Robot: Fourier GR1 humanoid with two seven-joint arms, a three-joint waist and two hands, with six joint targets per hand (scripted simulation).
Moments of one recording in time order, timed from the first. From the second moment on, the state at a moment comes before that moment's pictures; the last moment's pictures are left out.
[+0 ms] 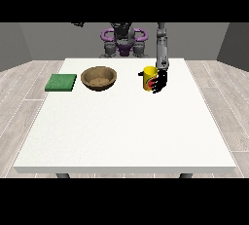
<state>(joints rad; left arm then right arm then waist) -0.55 0.25 0.33 -0.60 0.06 0.01 -0.87 -0.33 -0.25 -0.07 -2.17 -0.27 0.01 0.34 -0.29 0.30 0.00</state>
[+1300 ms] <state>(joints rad) -0.80 0.22 0.00 -0.49 -0.49 0.68 -0.43 -0.30 -0.30 -0.21 -1.96 -0.41 0.13 0.31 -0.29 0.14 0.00</state>
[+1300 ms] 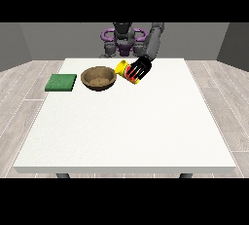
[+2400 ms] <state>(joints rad) -1.08 0.08 -0.53 -0.15 -1.27 0.77 0.24 -0.31 -0.26 -0.18 -1.73 -0.32 0.13 0.23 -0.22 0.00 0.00</state>
